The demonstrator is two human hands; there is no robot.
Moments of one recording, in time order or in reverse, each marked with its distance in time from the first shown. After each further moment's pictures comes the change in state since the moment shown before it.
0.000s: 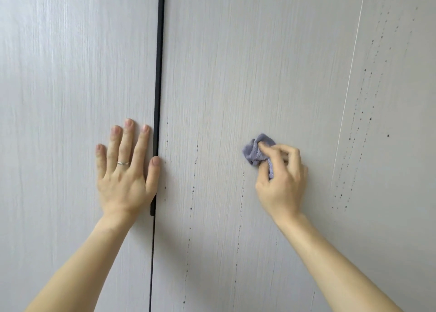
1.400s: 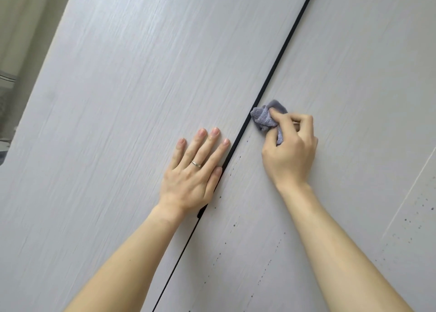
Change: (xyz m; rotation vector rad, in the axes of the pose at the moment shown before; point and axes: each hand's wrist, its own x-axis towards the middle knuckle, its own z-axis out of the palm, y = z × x) left_hand 0.000 -0.014 0.008 0.028 0.170 0.126; right_hand 0.102 -0.140 0.058 0.132 -0.051 -0.247
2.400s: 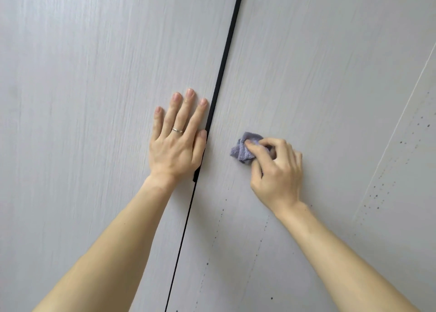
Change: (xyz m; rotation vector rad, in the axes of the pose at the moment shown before) left_hand -0.003 0.002 -0.006 -0.023 -0.072 -0.016; right_hand -0.139 0.032 -0.038 -0.119 -0.107 -0.105
